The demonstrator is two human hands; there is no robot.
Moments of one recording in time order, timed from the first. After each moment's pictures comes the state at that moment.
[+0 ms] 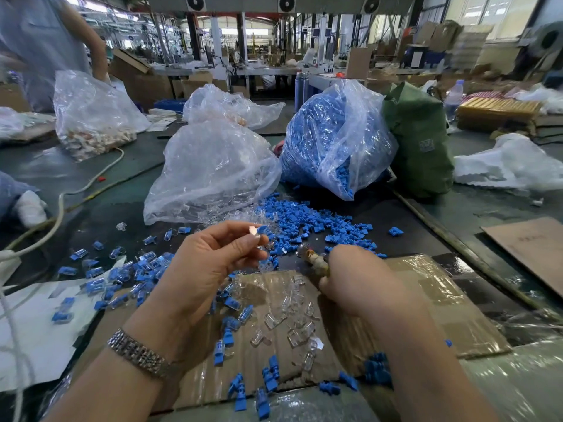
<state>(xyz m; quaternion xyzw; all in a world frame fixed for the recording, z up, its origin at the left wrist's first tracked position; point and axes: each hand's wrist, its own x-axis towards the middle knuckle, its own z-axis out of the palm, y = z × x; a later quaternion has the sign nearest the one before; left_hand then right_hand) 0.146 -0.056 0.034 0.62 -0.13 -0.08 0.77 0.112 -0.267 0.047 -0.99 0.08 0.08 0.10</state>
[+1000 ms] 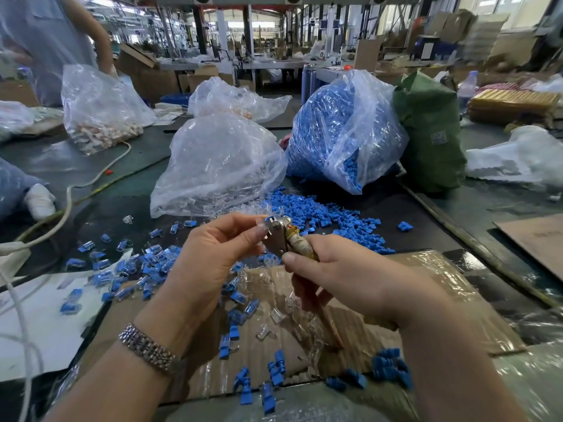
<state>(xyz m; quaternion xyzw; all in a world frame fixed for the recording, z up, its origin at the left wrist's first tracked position) 0.146 -0.060 0.030 0.66 -0.14 -0.02 0.73 0.097 -0.256 0.070 -0.88 -0.10 0.14 0.44</state>
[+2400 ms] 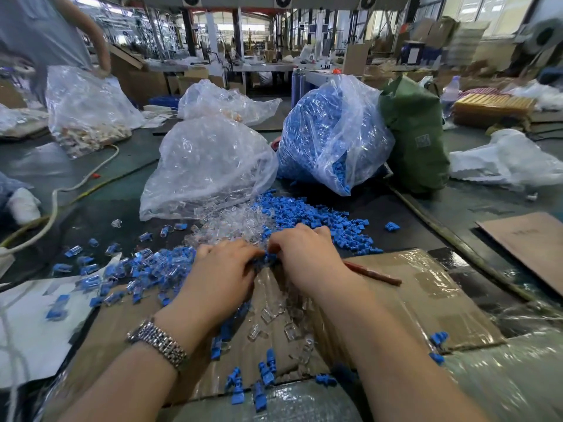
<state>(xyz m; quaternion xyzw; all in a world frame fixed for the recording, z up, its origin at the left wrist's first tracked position) 0.160 -0.069 0.007 0.97 -0.21 0.08 0.12 0.148 -0.225 0.036 -0.99 -0.08 -0.03 0.08</state>
